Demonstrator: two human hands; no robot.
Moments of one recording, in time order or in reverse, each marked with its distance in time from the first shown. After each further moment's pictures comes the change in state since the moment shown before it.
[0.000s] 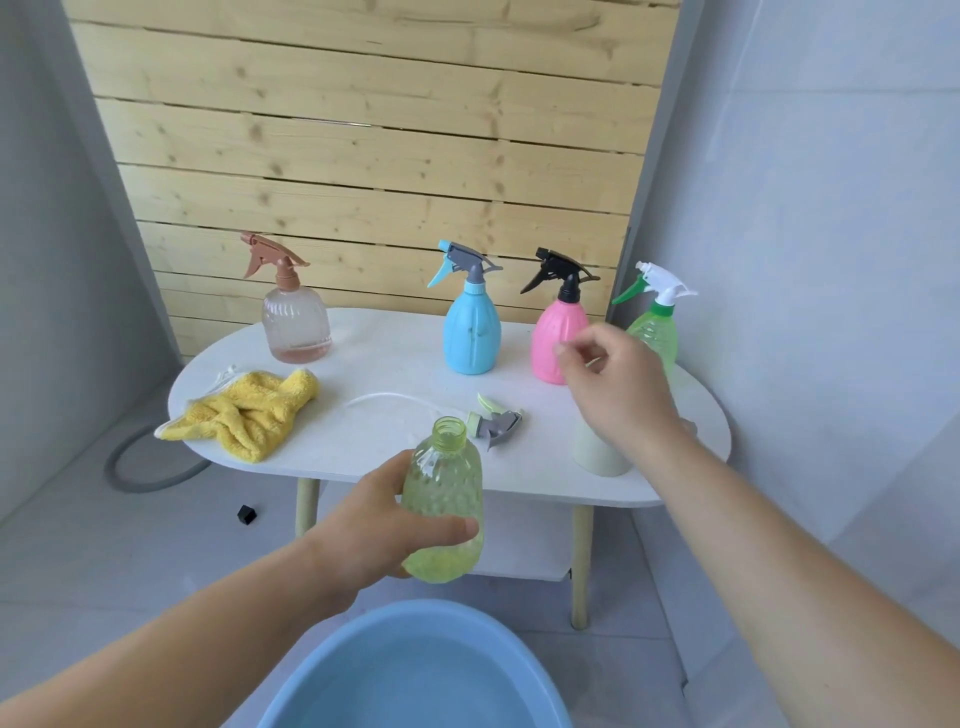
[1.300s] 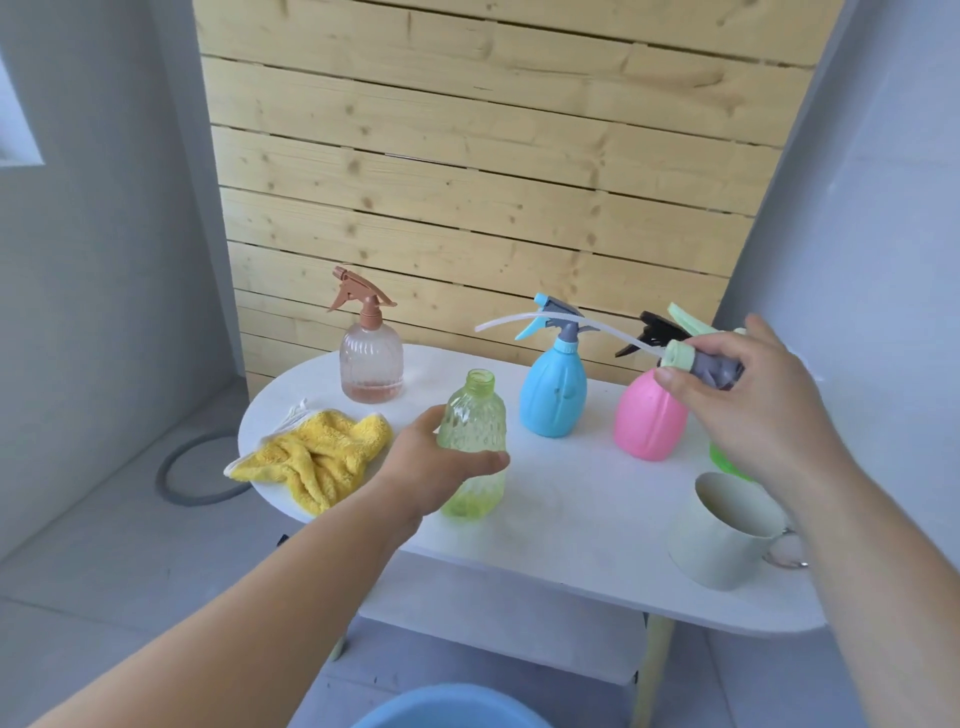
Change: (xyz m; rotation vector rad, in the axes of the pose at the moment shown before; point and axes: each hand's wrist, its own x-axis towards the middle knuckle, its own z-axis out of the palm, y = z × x) left_hand 0.106 0.029 -0.076 -0.089 0.315 0.108; right_hand 0.055 -0.050 0.000 -0.095 0.016 -0.108
